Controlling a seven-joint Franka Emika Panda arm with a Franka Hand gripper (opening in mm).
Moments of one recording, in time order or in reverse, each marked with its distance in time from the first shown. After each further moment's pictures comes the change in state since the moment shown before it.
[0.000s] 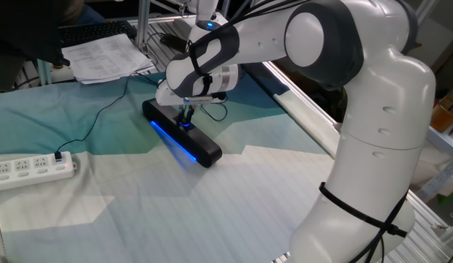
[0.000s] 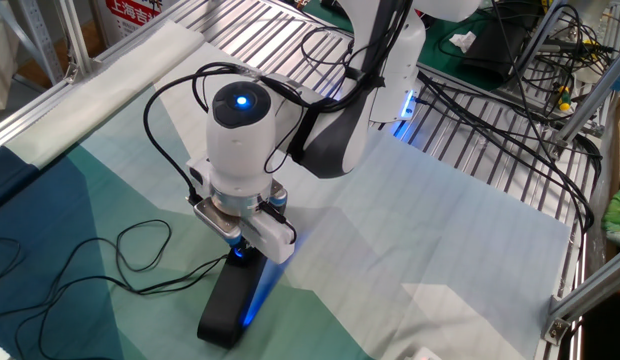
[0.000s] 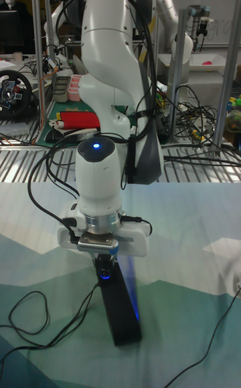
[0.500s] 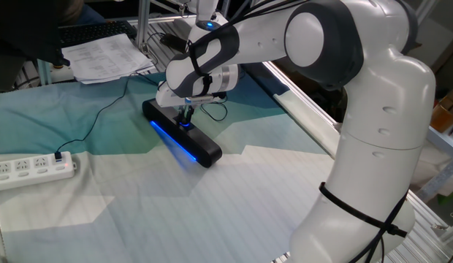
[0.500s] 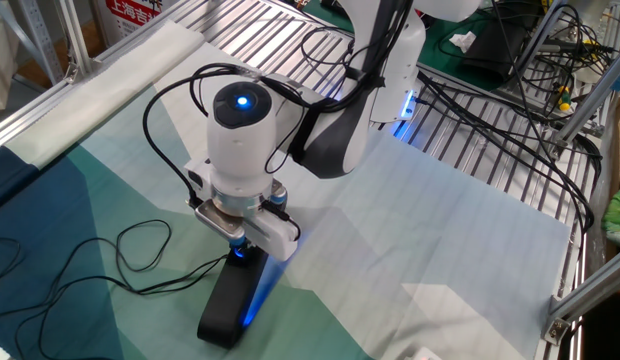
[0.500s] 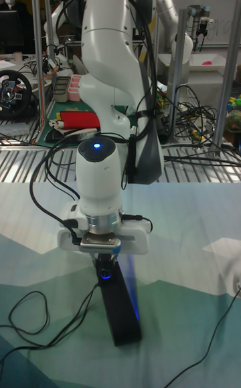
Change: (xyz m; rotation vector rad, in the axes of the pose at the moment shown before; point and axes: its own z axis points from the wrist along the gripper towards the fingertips) arm 0.000 0.001 0.000 0.000 -0.001 -0.066
